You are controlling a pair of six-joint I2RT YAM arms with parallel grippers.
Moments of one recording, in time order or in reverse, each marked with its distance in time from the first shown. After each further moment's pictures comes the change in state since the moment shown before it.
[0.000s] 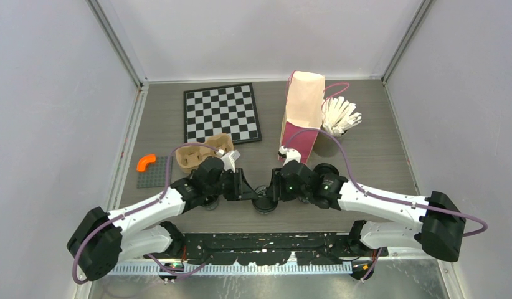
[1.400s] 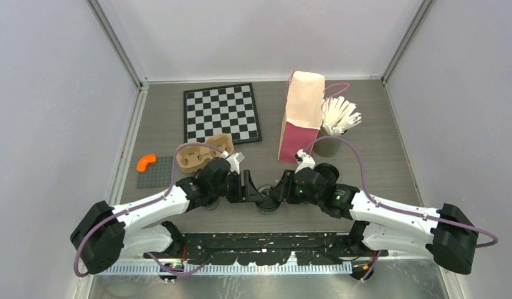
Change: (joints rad) left arm -0.063 0.031 0.046 -0.056 -0.045 -0.028; right arm -0.021 -0.166 -0.203 0.169 0.006 0.211
